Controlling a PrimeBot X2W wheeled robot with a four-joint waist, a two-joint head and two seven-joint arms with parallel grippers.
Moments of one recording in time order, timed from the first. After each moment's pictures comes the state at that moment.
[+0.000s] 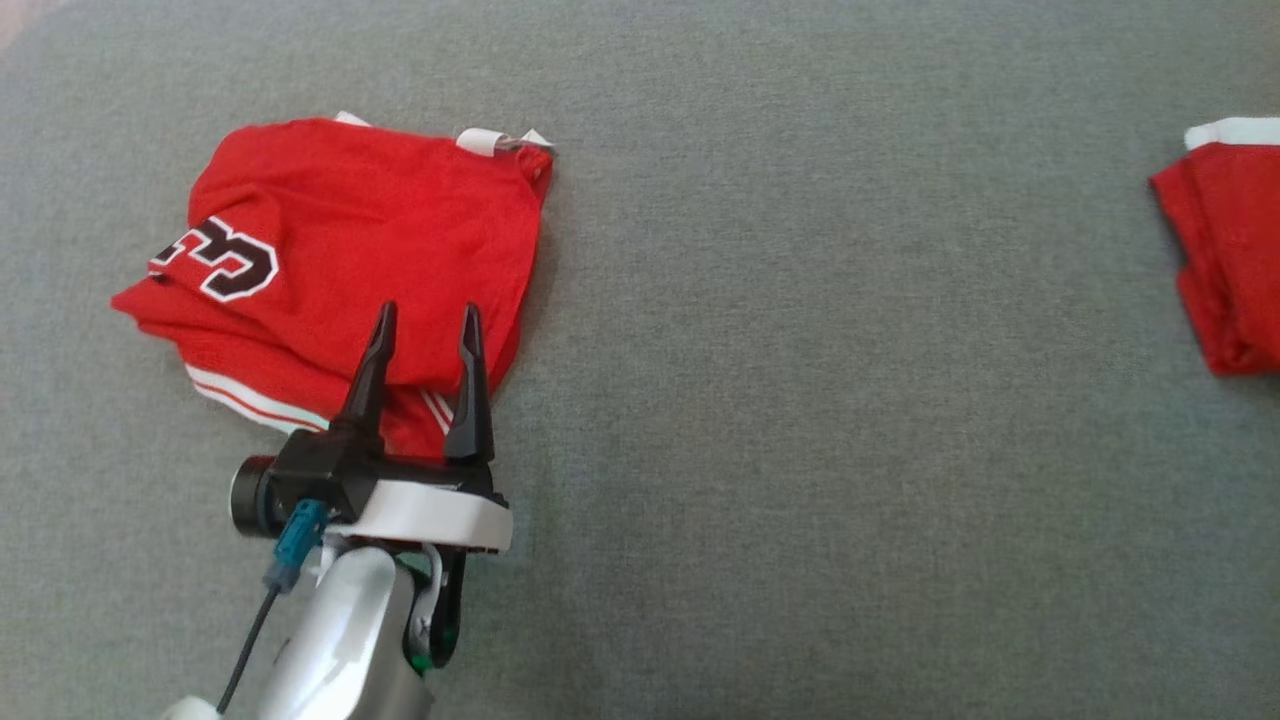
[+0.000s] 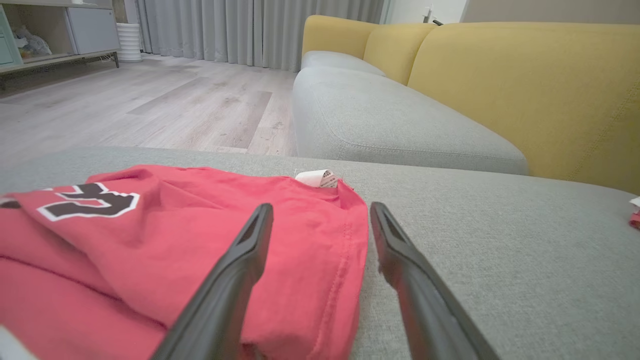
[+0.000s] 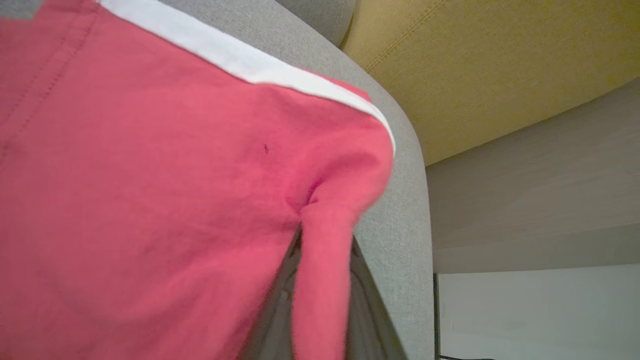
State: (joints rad) left arm -0.29 0.04 -0.29 0.34 -0.29 0.05 -0.25; right arm -0.71 -0.67 0.20 1.01 -0.06 0.13 0.04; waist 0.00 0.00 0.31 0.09
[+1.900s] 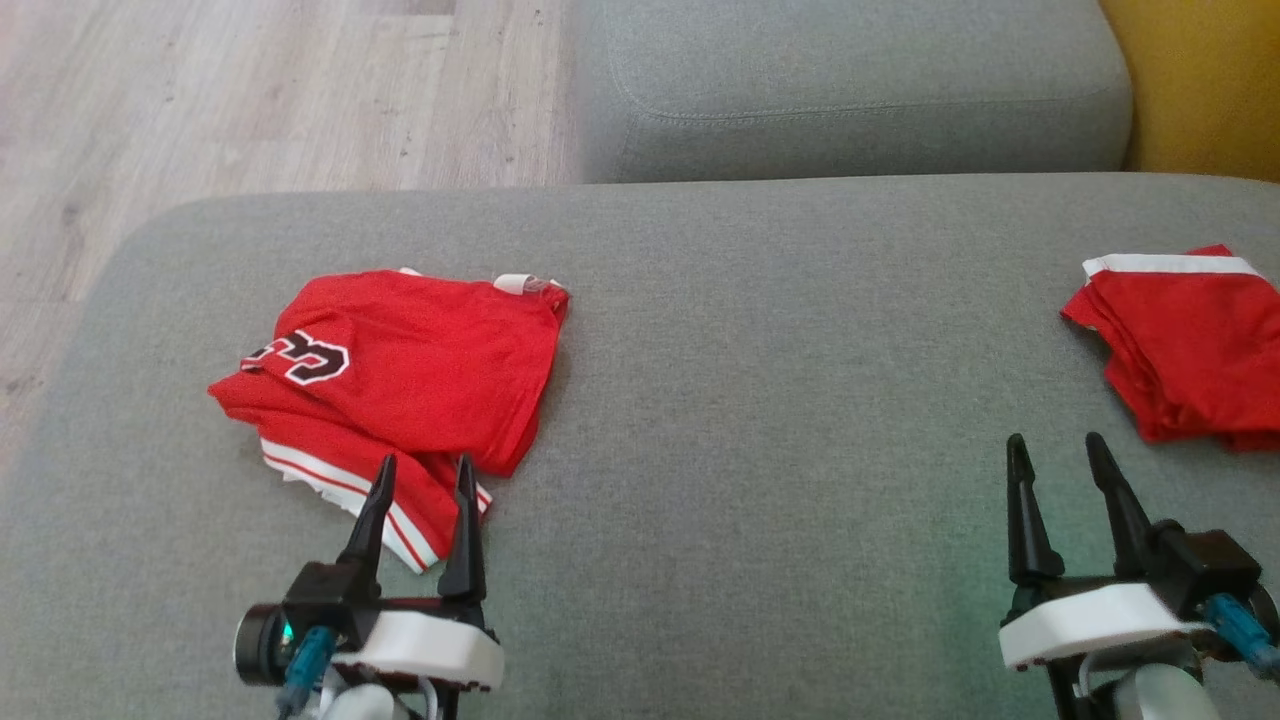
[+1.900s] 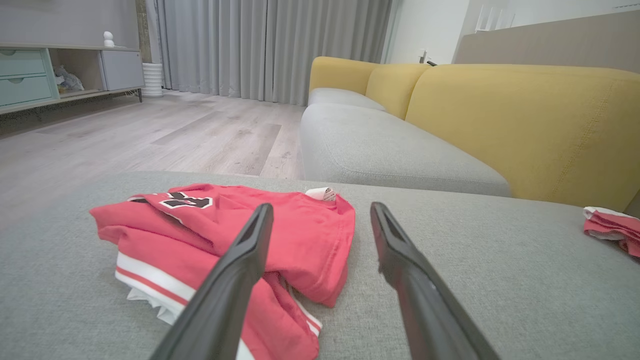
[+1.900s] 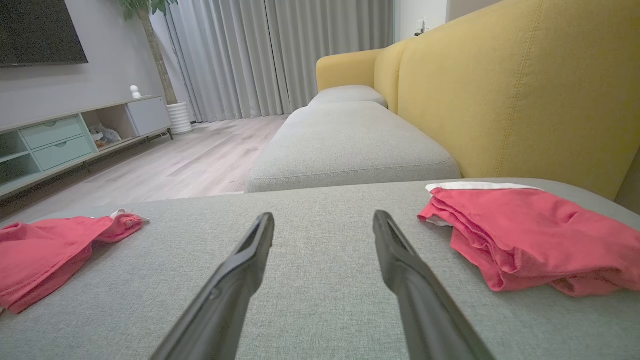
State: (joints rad) left arm -0.09 0.05 -0.26 0.35 -0.26 0.05 -0.25; right arm 0.01 -0.04 -0.05 0.29 0.12 0.13 -0.25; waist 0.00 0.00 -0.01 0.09
